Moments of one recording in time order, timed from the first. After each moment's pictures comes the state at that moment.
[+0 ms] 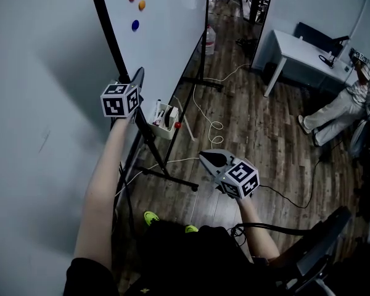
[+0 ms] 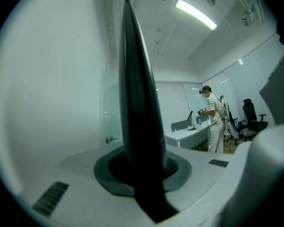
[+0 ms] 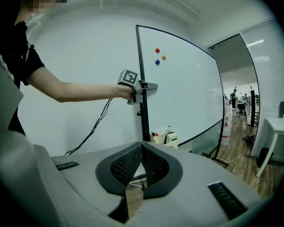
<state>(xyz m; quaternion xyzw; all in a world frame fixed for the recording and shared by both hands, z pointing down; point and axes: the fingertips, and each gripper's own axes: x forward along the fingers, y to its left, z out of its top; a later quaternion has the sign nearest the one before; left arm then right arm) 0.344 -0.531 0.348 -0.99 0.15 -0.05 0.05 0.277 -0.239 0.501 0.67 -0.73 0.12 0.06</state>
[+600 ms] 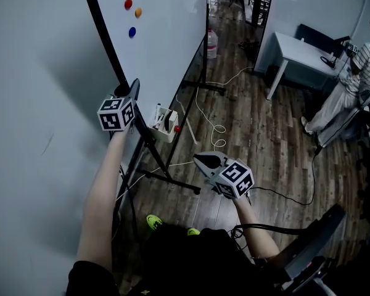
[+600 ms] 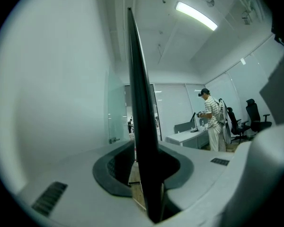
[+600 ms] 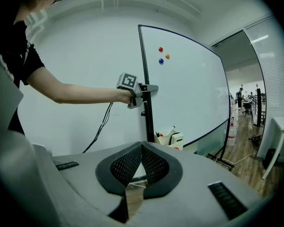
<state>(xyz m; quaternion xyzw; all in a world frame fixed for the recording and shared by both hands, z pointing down) 0.318 -0.533 0.362 -0.98 0.17 -0.04 0.04 0.268 -0.248 0.503 0.64 -0.75 0.12 0.06</state>
